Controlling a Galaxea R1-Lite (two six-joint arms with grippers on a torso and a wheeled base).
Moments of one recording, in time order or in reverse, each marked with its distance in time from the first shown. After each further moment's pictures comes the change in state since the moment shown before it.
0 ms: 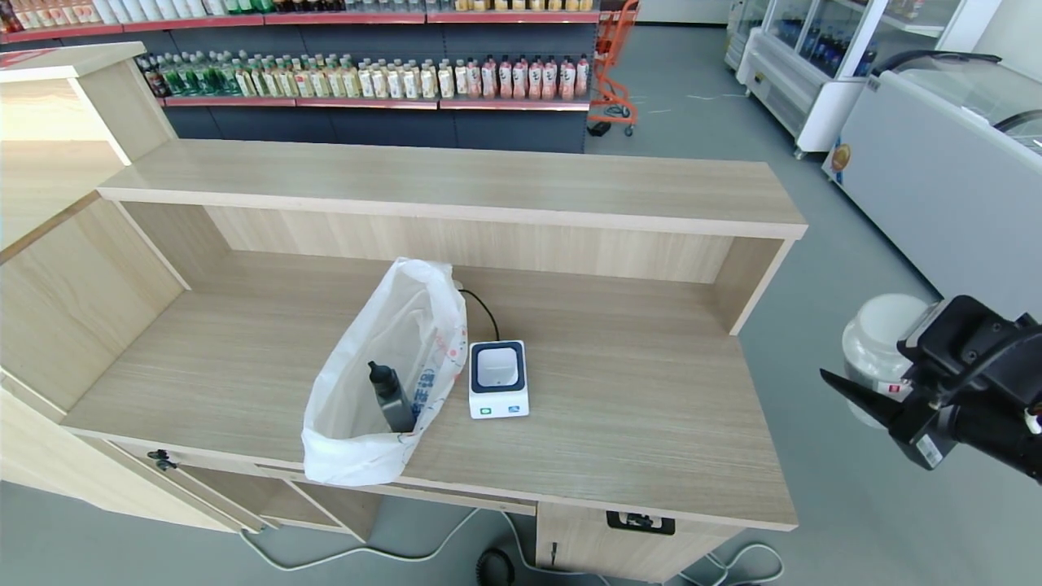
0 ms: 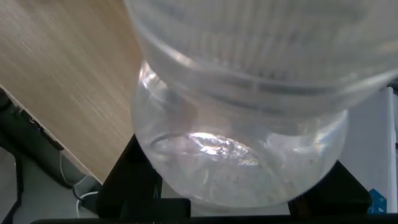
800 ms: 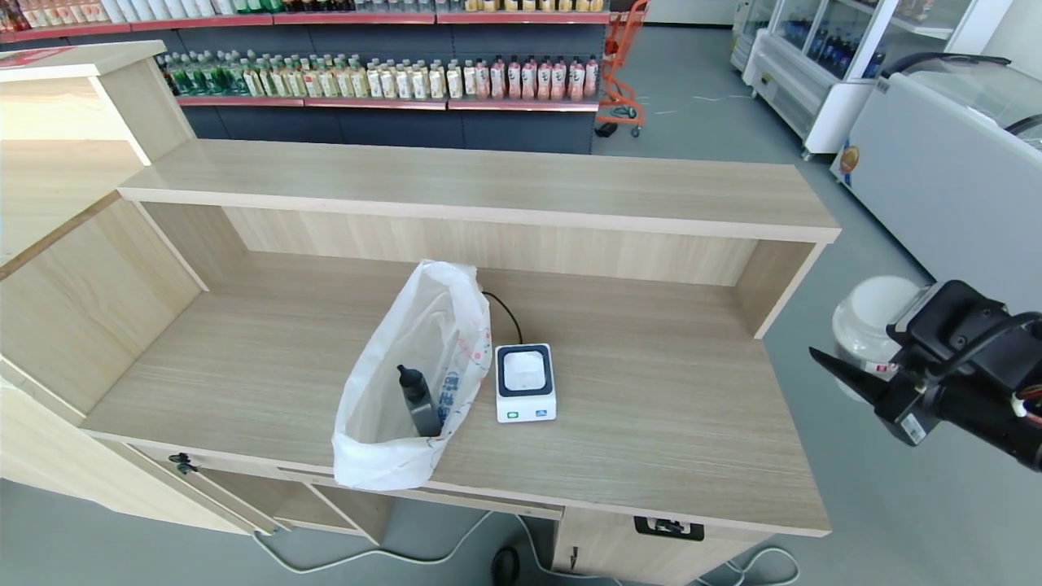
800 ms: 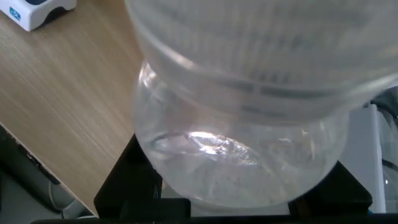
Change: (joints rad) left arm -0.001 0.000 0.000 0.000 0.000 0.001; right arm 0.002 0.055 -0.008 -0.129 0.018 -0.030
